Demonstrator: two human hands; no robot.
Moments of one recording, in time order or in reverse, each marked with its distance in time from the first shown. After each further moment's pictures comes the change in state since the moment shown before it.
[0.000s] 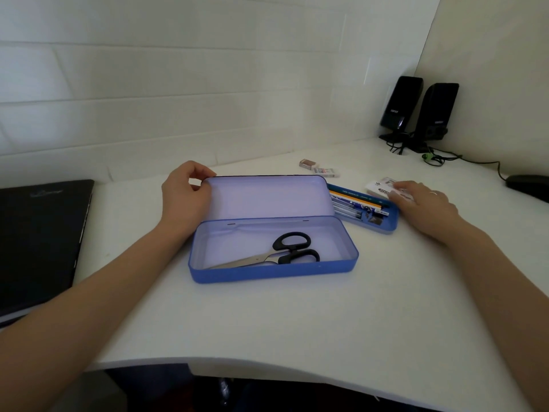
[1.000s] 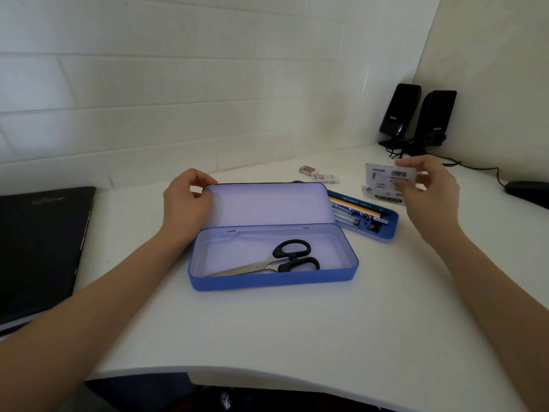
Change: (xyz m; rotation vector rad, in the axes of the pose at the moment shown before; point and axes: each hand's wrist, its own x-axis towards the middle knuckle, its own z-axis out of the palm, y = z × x) left_hand 0.001 -0.002 0.000 0.005 -0.013 0.001; right_hand -0.028 -0.045 -0.016 0.690 0.465 -0.203
